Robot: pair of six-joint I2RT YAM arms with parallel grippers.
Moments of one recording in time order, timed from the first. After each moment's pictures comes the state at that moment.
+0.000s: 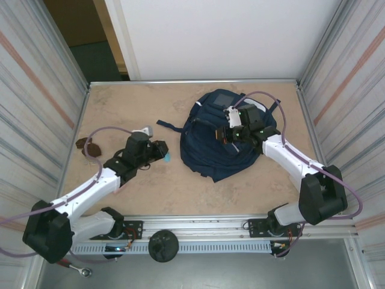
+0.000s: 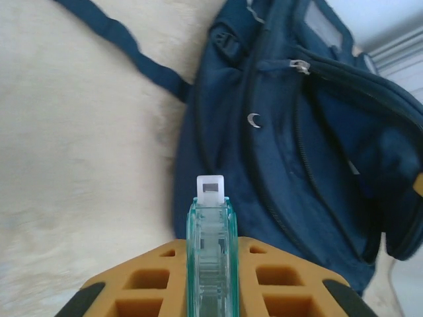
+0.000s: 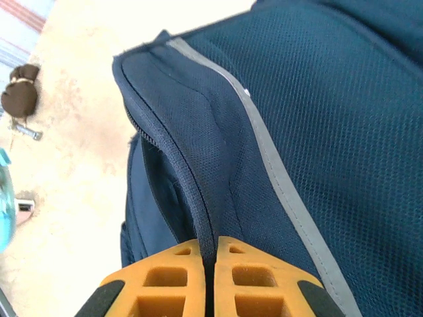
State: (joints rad) left arm -0.57 1.11 0.64 -0.11 0.03 -0.82; right arm 0.40 1.41 1.00 -0.34 -0.38 0.31
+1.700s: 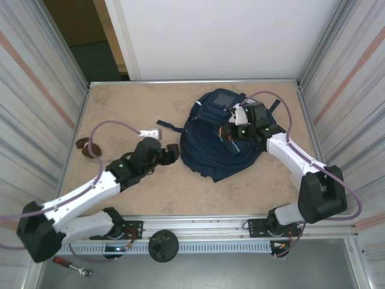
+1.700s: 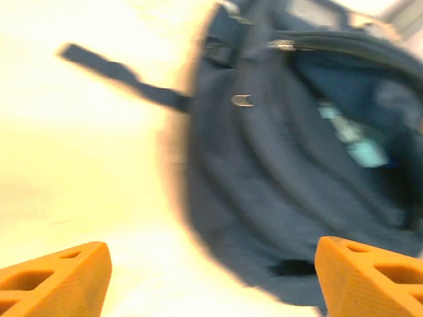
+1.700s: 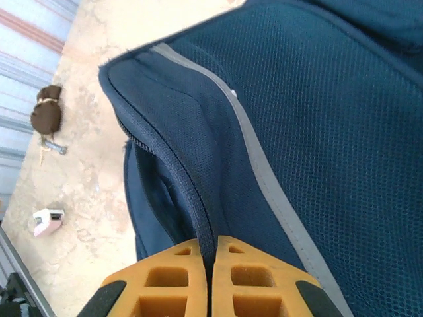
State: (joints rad) left arm -0.75 0.99 0.71 -0.38 -0.31 -0.65; right arm 0.33 1.41 0.98 -0.33 -0.48 0.35
